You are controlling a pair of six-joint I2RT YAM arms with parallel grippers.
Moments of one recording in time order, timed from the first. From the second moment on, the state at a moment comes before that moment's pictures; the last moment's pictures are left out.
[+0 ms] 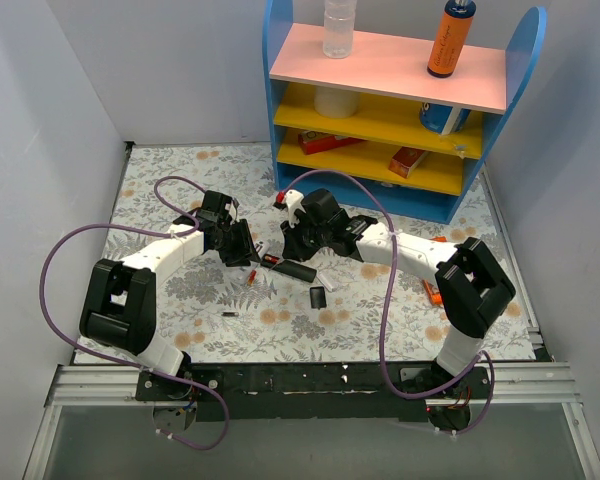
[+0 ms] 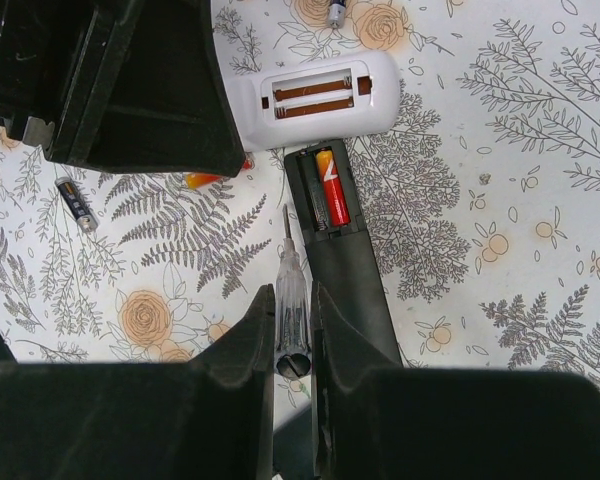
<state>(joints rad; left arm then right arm) -0.31 1.55 0.96 -0.48 0.27 -0.57 0.83 1.73 1.21 -0.17 -0.27 0.08</state>
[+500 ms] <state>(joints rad) -0.31 1.55 0.96 -0.48 0.27 -0.57 0.83 1.73 1.21 -0.17 -0.22 0.10</state>
